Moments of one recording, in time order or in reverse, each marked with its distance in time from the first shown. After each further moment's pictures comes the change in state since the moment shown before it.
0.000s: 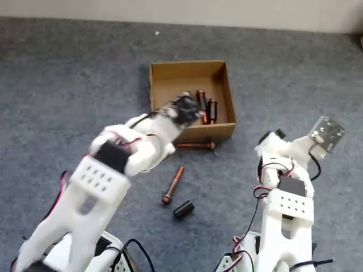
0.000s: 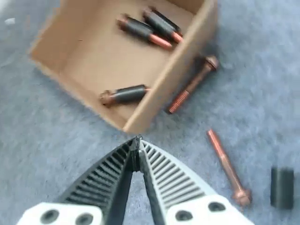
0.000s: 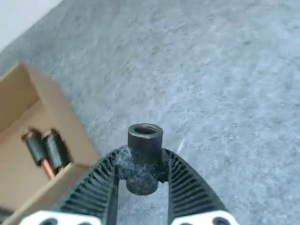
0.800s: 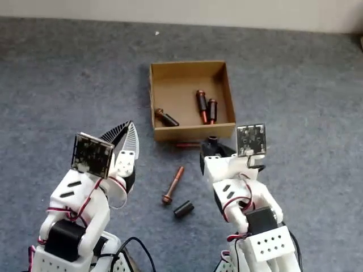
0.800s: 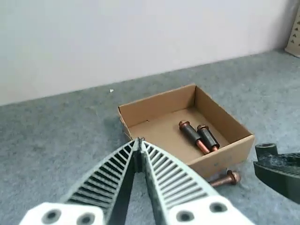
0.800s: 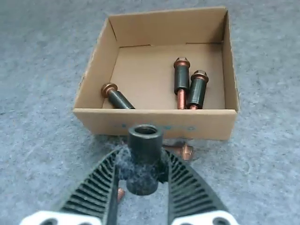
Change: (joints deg) left arm -6.6 -51.9 28.2 -12.1 21.7; right arm -30.2 -30.2 10.1 9.8 15.2
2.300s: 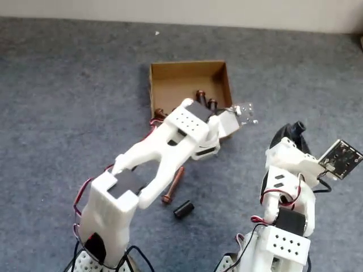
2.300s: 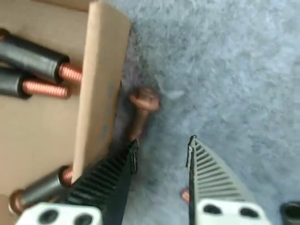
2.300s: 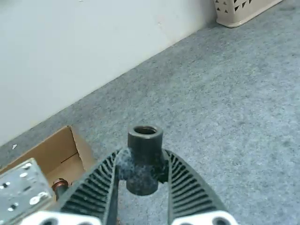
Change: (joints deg) left arm 18.2 120.6 -76.4 21.3 -34.3; right arm 35.5 -0.2 0.7 -12.9 -11.9
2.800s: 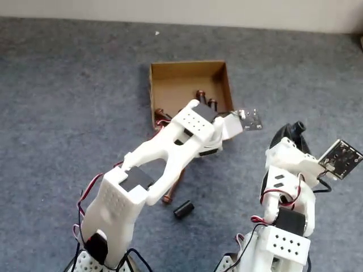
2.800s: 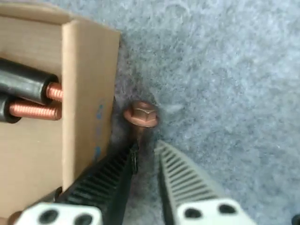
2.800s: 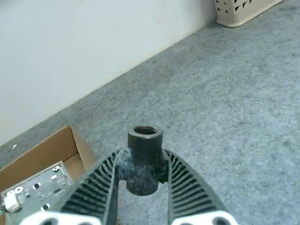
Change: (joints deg) left arm -0.3 7.2 -5.0 0.3 -2.0; right arm 0.0 0.0 0.0 0.0 0.0
